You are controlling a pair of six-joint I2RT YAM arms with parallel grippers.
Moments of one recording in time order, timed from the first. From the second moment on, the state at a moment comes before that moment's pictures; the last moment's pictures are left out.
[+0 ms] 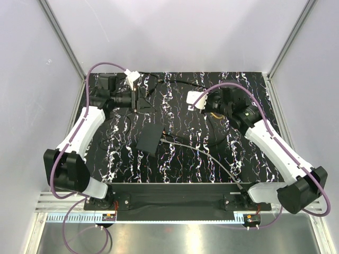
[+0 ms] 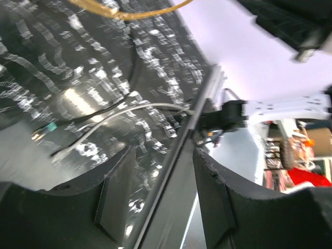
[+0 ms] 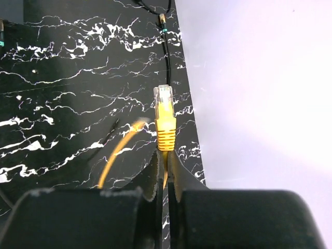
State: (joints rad) left arm -0.18 1.46 1.30 -0.47 1.10 -0.29; right arm 0.51 1.28 1.27 -0.44 -0.17 -1.07
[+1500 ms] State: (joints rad) left arm 0.00 1.65 0.87 -0.49 0.74 -0.19; right arm 0.94 1.85 1.07 -0.07 -0.06 -0.25
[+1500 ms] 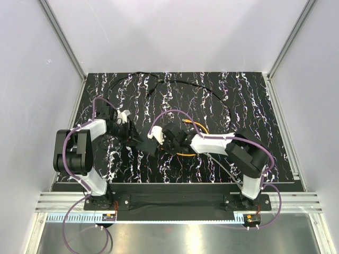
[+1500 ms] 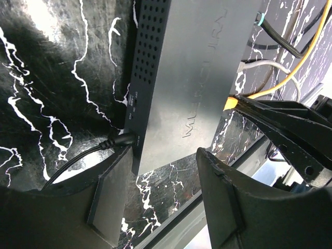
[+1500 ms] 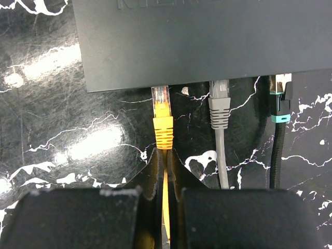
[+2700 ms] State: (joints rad) left arm 0.00 1.69 0.86 -0.48 0.73 -0.19; right arm 0.95 1.82 1.05 -0.03 -0.08 -0.22
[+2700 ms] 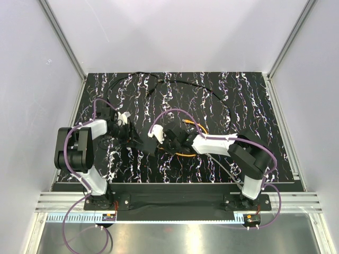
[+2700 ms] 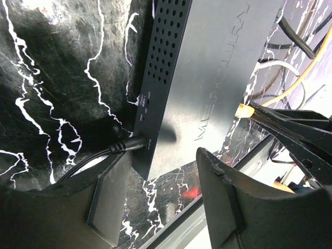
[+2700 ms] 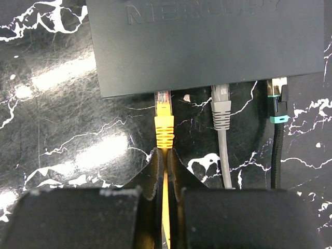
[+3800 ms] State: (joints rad) left arm -0.06 1.74 0.95 -0.58 0.64 -0.09; right arm 0.94 1.87 1.04 0.05 -0.10 -0.38
